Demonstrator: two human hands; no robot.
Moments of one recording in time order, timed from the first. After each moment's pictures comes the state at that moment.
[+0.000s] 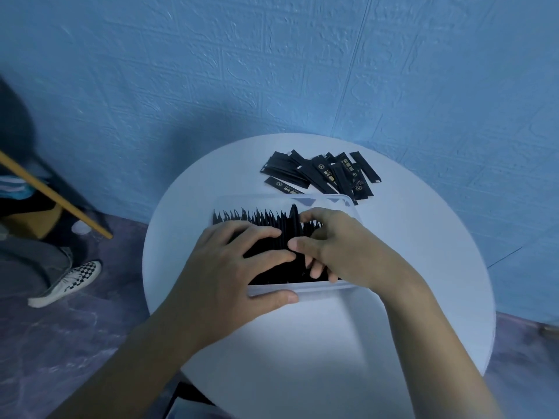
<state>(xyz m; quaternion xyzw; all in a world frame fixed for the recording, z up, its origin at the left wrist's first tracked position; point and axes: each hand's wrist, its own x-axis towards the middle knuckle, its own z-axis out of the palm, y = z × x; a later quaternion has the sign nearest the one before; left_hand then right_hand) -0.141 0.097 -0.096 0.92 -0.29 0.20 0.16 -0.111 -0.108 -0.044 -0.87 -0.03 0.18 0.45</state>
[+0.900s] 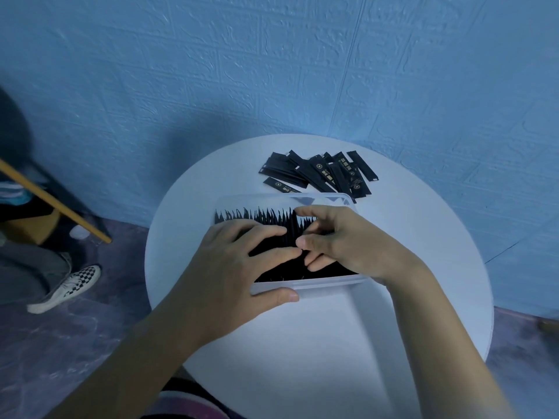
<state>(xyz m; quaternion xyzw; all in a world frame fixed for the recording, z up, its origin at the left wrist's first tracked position) -0.137 0.098 -0.091 0.91 -0.32 0.19 0.16 -0.104 -0.119 -0.046 -0.82 -0.04 0.20 0.53</state>
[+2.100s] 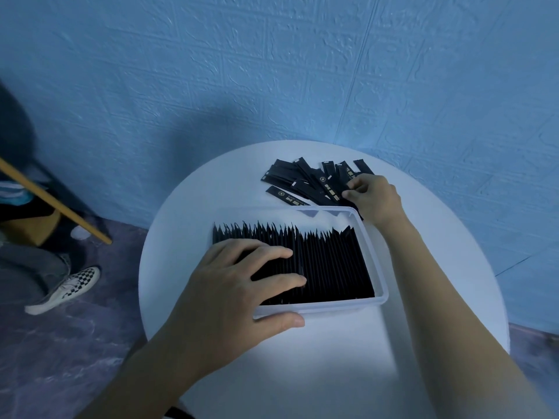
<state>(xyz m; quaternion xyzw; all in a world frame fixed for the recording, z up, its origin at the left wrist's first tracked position) -0.140 0.092 -0.090 0.92 -0.31 0.16 0.16 0.030 -0.187 -0.096 -0.93 0.09 -0.06 0.34</state>
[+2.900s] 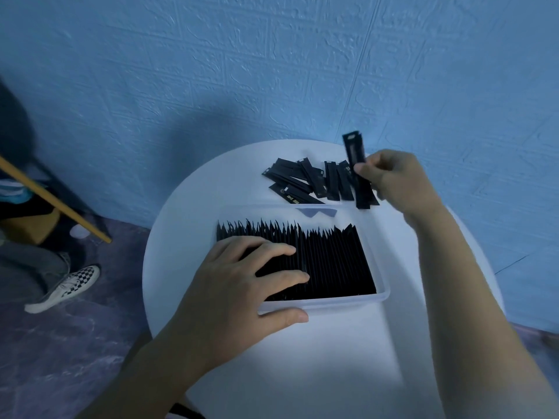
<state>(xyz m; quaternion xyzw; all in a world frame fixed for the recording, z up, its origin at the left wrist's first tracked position) -0.140 0.093 -0.091 0.92 -0.30 0.16 0.17 -0.004 -0.182 -0.034 -0.86 0.03 -0.09 0.49</state>
